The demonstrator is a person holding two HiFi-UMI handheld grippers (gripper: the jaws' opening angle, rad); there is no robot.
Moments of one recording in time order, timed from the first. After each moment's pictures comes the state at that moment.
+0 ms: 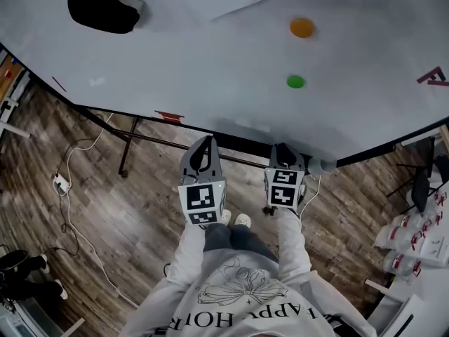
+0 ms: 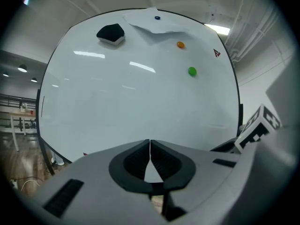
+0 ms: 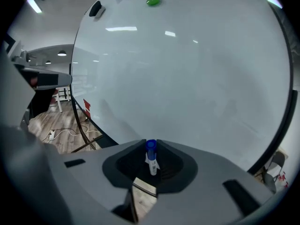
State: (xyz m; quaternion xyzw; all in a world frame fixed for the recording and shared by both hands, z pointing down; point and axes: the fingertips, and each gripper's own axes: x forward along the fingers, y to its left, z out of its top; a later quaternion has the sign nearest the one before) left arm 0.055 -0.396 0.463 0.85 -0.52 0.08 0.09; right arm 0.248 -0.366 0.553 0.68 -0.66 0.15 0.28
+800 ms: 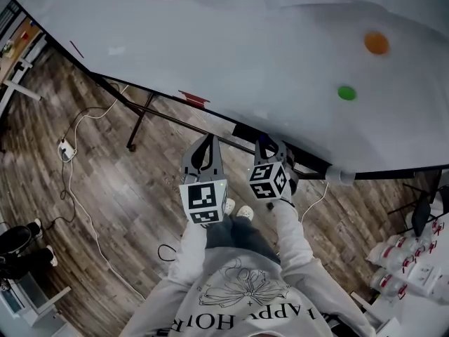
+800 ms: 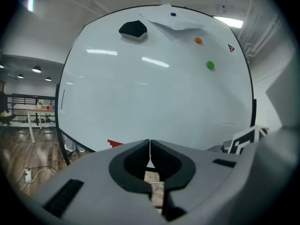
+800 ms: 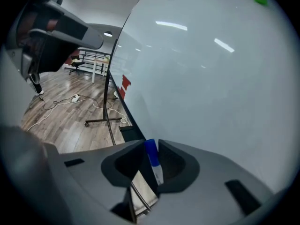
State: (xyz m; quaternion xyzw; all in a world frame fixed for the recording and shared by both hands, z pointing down) left arm -0.012 -0.399 0.502 0.80 -0.58 0.10 0.13; right arm 0.132 -0.414 0.620 0.53 -0.74 0.03 0.42
